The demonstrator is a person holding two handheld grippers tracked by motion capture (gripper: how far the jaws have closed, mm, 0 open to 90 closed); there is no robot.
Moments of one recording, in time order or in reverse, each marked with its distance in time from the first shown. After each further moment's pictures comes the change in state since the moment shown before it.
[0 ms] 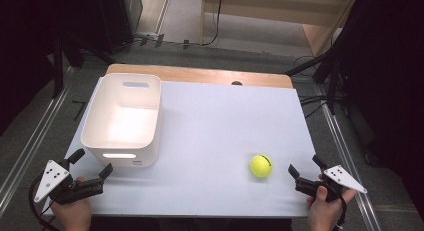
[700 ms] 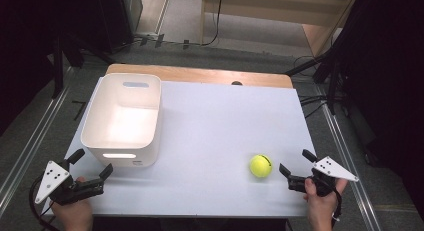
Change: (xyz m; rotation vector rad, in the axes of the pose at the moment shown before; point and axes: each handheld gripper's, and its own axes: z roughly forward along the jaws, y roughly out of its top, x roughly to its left) left arm -0.002 0.000 0.000 -0.001 0.001 0.019; right arm 0.021 0.028 0.010 0.087 0.099 -0.106
